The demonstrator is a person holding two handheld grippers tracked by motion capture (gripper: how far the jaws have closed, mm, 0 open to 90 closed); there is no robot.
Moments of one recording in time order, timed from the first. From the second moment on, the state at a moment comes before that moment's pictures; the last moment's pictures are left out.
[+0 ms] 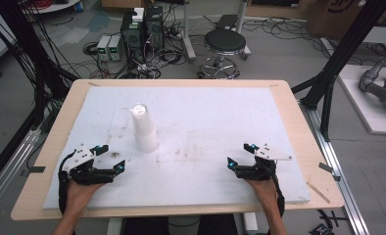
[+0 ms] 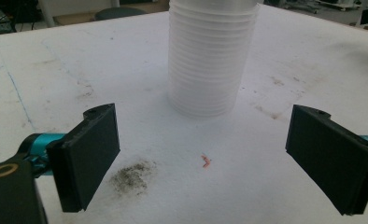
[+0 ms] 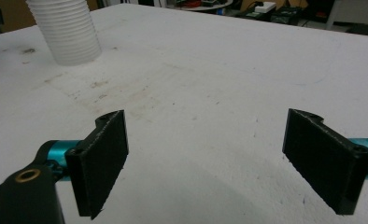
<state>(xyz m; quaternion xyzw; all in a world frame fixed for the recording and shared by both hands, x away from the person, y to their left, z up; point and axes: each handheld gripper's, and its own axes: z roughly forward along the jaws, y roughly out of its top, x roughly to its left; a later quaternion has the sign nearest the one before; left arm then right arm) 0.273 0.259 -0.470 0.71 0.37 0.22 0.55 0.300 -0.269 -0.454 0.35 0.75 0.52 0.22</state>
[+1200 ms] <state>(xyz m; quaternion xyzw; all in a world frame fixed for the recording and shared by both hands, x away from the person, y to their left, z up) 0.281 0.274 -0.417 0.70 0.33 0.20 0.60 0.303 -0.266 -0.454 0.36 0.76 0.50 0.20</state>
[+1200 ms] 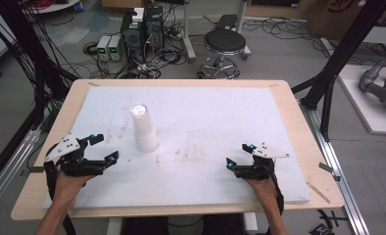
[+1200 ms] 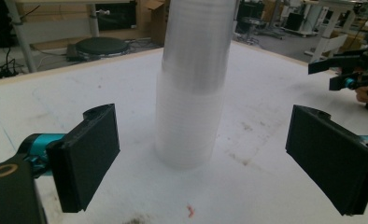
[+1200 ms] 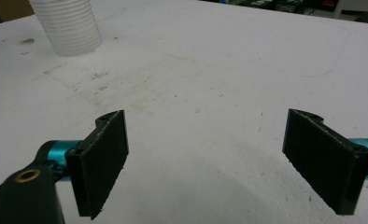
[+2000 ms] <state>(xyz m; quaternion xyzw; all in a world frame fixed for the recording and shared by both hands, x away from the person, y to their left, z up) 0.334 0.265 -0.316 0.75 0.24 0.18 0.59 0.303 -0.266 -0.454 0.36 0.76 0.51 0.20</state>
